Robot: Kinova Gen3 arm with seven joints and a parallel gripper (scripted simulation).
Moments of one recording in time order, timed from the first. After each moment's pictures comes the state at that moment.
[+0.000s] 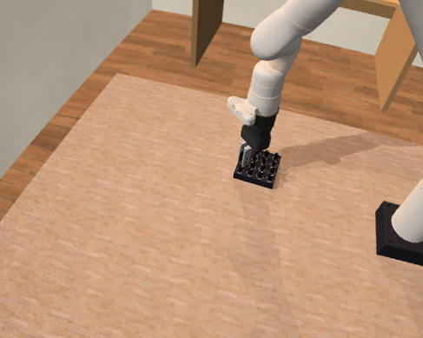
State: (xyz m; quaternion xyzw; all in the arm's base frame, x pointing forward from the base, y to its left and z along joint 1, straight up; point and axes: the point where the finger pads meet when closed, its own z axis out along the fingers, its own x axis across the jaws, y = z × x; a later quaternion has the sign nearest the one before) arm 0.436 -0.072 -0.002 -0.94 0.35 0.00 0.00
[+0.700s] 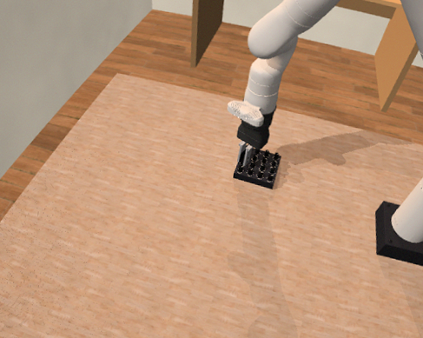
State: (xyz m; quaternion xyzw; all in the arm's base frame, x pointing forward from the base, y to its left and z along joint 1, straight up) arm 0.436 -0.072 -0.002 -0.98 0.18 0.00 0.00
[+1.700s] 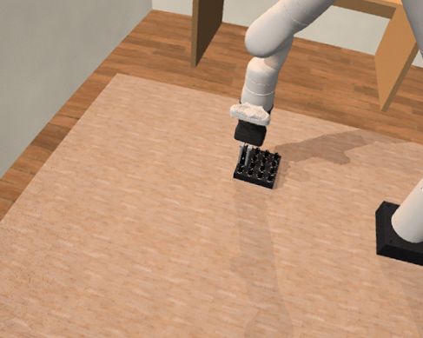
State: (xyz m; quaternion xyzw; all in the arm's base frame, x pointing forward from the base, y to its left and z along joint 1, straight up) arm 0.436 -0.072 -0.002 -1.00 0.02 0.00 0.00
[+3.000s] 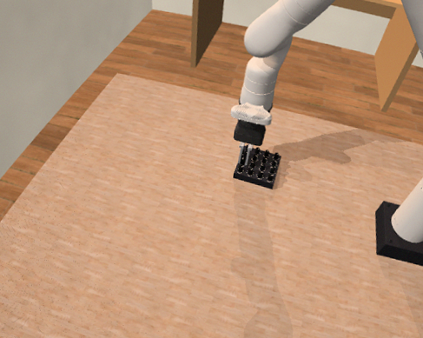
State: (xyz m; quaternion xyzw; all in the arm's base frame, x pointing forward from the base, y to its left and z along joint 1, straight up) arm 0.436 -0.072 -0.002 -1.00 -0.01 0.00 0.00
